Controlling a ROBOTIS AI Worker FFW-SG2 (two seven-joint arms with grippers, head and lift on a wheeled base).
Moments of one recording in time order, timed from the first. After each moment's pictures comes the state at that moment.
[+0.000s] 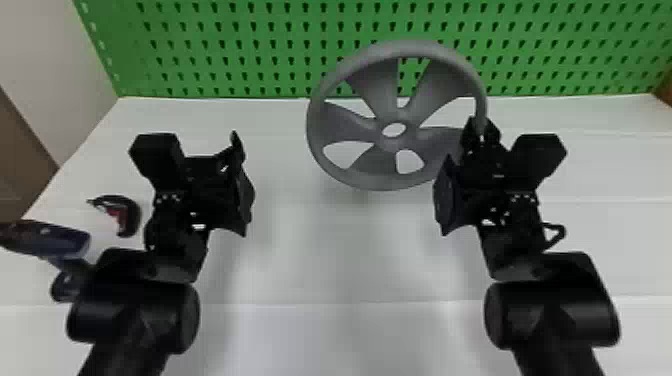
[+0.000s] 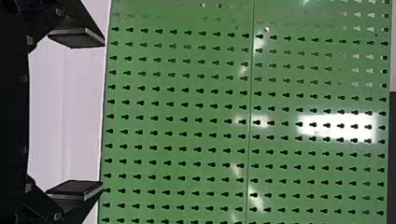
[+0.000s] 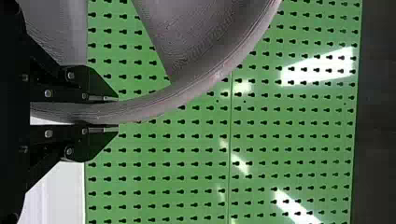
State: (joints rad) left arm -0.08 0.13 -0.11 -1.57 0.15 -0.06 0.16; right arm -0.12 0.00 0.03 -1.51 0.00 -0.15 -0.06
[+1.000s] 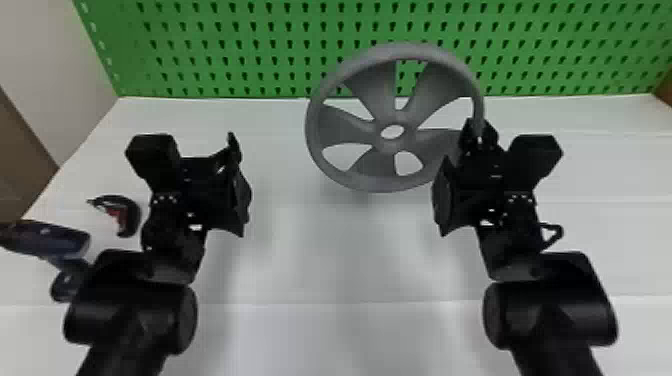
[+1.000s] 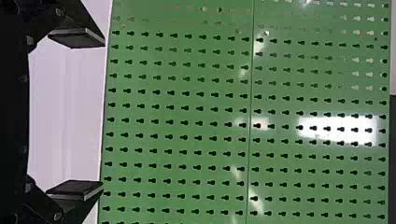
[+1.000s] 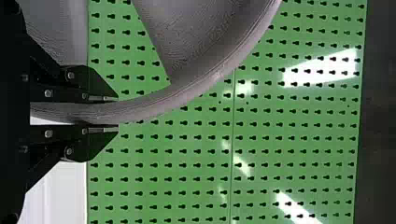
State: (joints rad) left arm -0.08 0.13 -0.10 -1.57 0.15 -0.06 0.16; right arm -0.13 0.00 0.03 -1.50 0.00 -0.15 -0.06
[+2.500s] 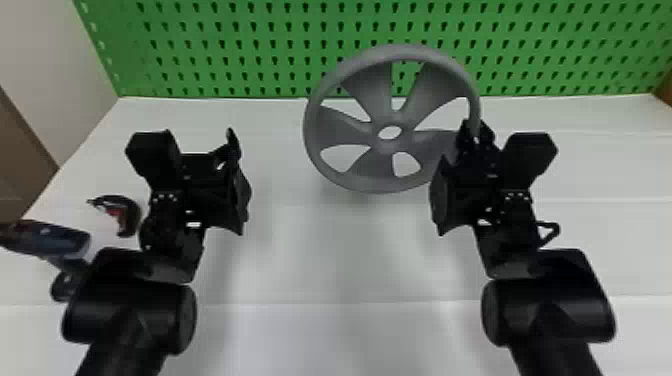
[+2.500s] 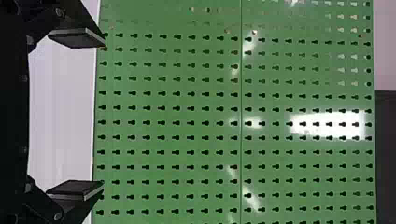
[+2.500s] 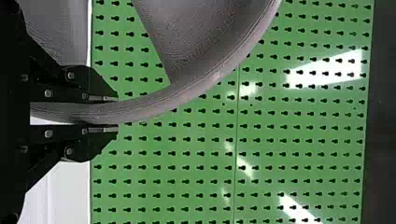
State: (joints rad) left arm -0.07 0.13 -0.10 -1.58 0.11 -0.08 0.16; right arm -0.14 0.00 0.04 -1.49 0.00 -0.12 -0.06
